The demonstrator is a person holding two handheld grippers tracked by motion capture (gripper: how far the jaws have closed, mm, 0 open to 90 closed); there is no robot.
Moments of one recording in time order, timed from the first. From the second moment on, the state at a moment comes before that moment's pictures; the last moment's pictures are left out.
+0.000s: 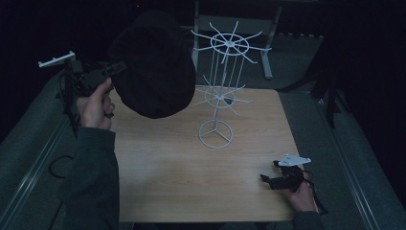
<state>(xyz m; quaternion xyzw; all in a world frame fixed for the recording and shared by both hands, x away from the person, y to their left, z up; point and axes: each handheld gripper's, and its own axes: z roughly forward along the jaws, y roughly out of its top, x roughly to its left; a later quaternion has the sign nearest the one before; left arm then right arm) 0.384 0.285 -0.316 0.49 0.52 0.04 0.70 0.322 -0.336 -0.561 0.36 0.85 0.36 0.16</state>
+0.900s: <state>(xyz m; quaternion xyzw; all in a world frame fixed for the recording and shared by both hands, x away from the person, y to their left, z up) 0.388 0.281 -0.315 0.46 0.51 0.01 0.73 0.322 -0.336 -0.561 0.36 0.85 0.36 0.15</state>
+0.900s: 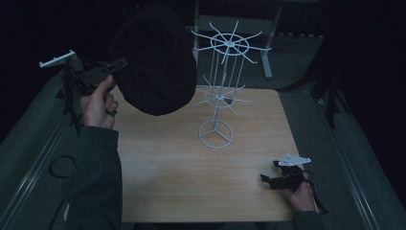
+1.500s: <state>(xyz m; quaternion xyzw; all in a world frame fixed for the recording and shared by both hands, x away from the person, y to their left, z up) 0.396 0.273 -0.315 0.44 0.52 -0.01 0.73 0.322 -0.336 -0.561 0.36 0.85 0.36 0.16</state>
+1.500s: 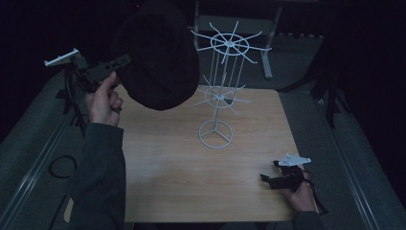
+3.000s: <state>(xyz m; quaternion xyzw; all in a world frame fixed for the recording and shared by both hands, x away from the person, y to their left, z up) 0.441 0.213 -0.341 0.50 0.59 0.02 0.63 0.322 -0.336 -0.561 0.36 0.85 0.36 0.16</state>
